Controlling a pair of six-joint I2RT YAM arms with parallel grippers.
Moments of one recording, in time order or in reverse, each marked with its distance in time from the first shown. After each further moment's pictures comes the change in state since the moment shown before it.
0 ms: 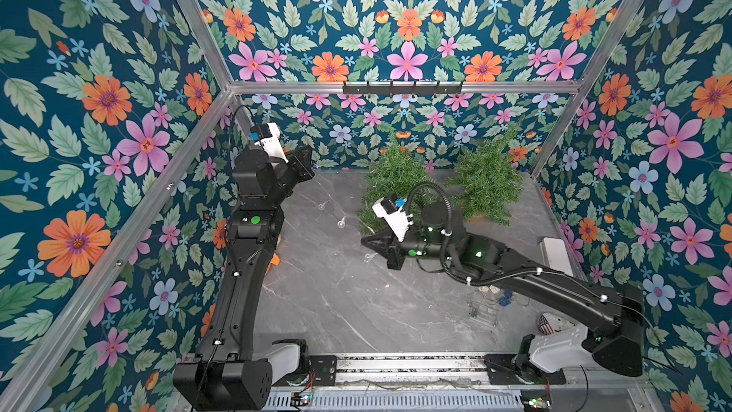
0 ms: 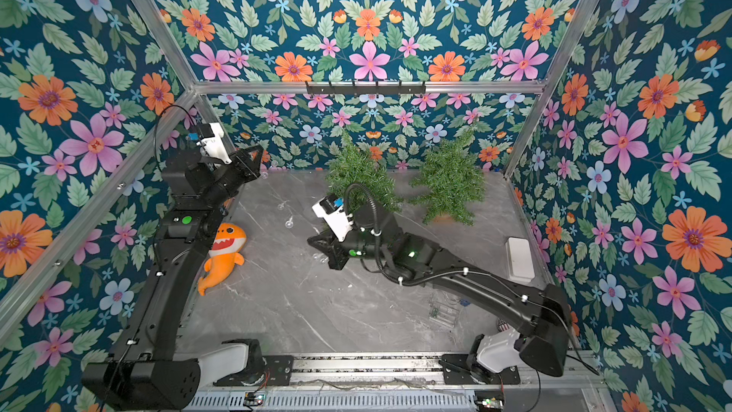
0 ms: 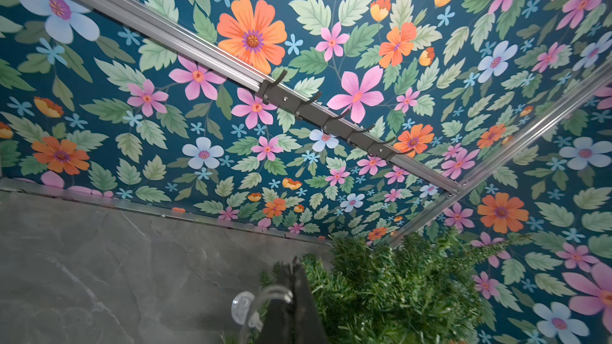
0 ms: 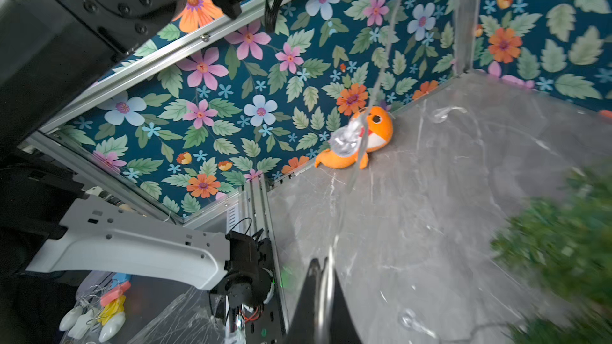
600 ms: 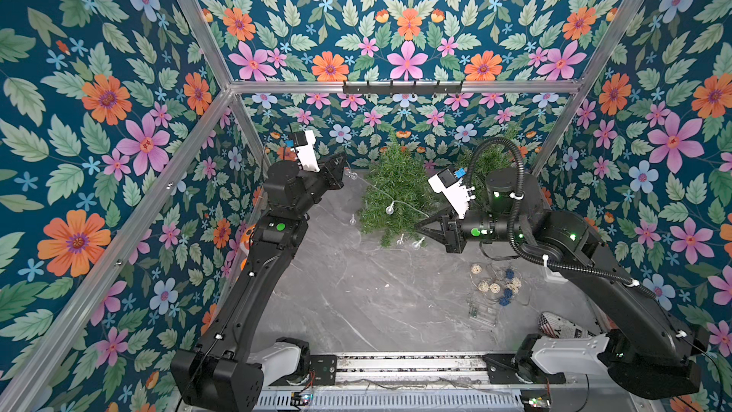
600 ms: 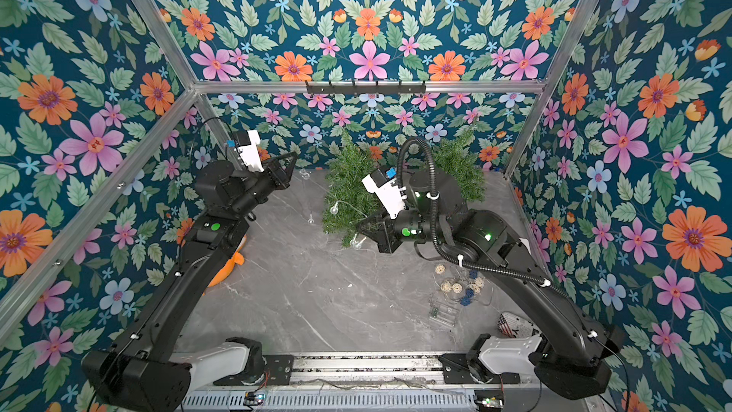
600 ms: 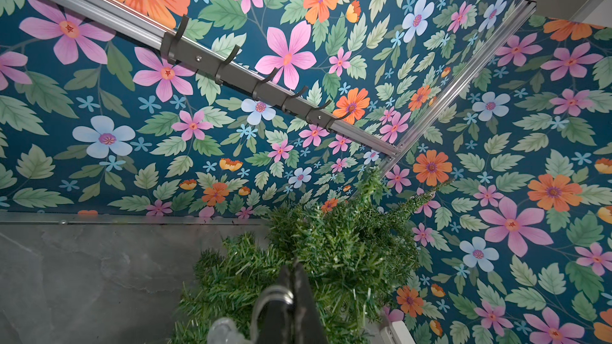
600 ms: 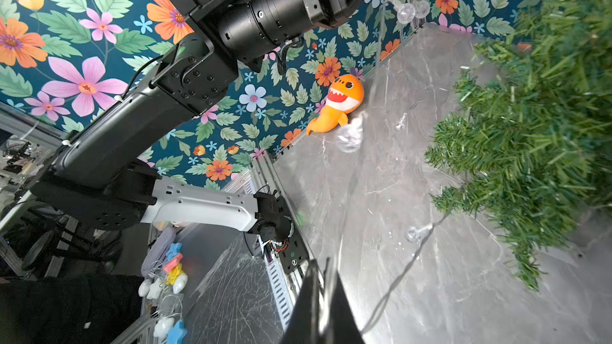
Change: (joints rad) left arm -0.208 0.021 -0.107 0.200 -0.027 -0.011; right arm -0.250 -0.105 0.352 -0.619 -0.159 0.068
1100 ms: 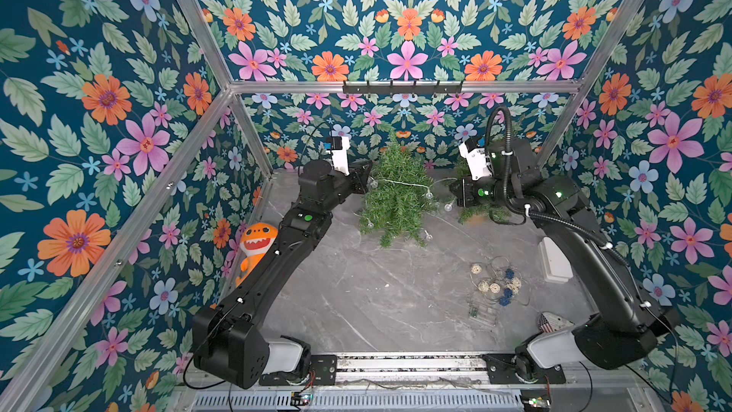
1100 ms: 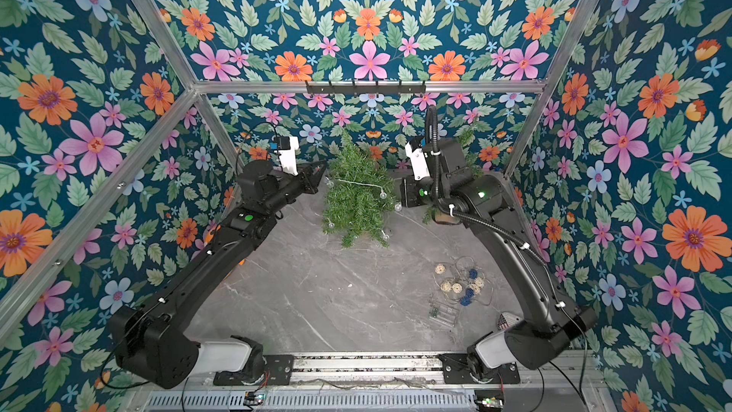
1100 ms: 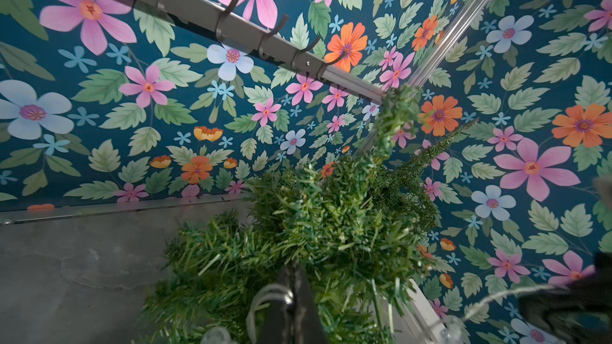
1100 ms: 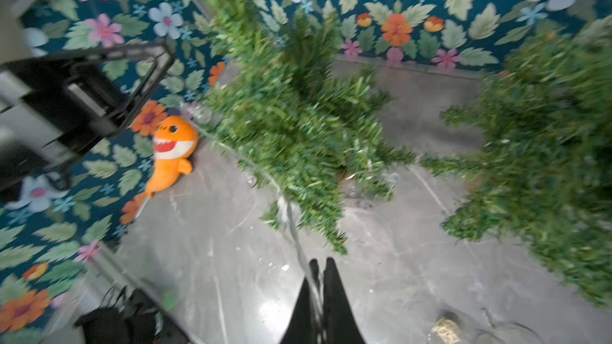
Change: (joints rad) left arm -0.119 0.152 -0.002 0.061 -0.011 0.100; right arm -0.244 0.246 0.217 -0.149 0.389 -0.069
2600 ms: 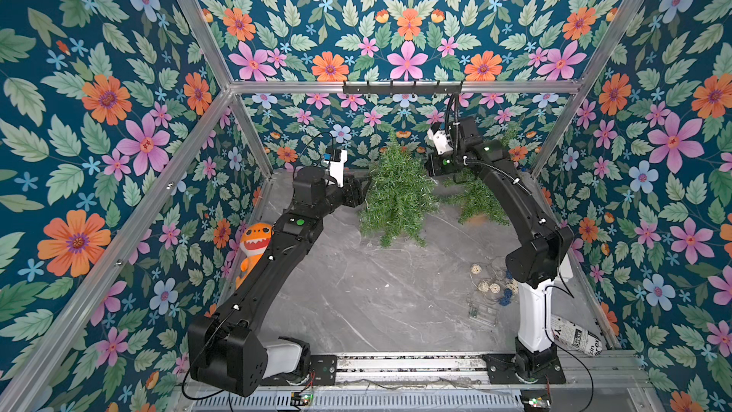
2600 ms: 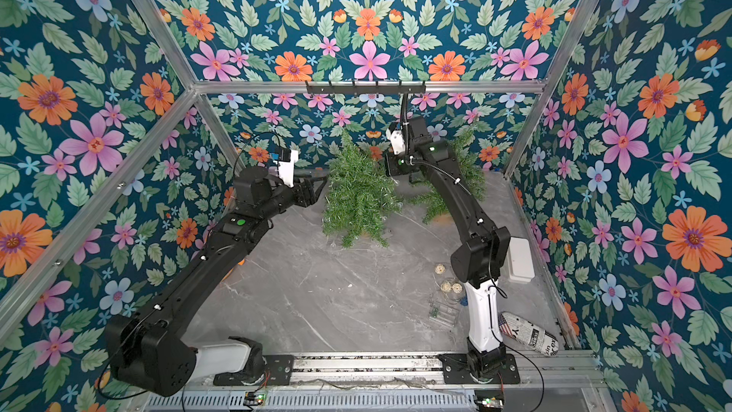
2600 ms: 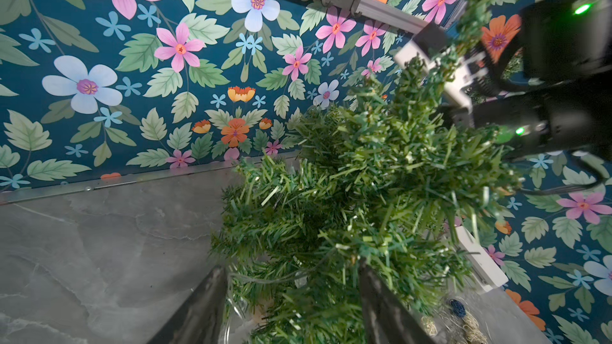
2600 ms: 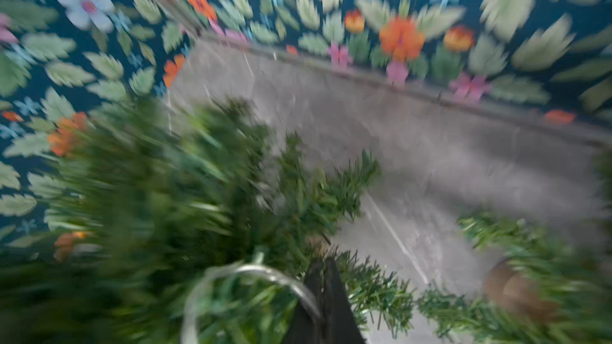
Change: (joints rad) left arm 0.072 -0.065 -0.079 -0.150 0.045 0.202; right arm -0.102 0.592 0.386 0.036 -0.199 -0.121
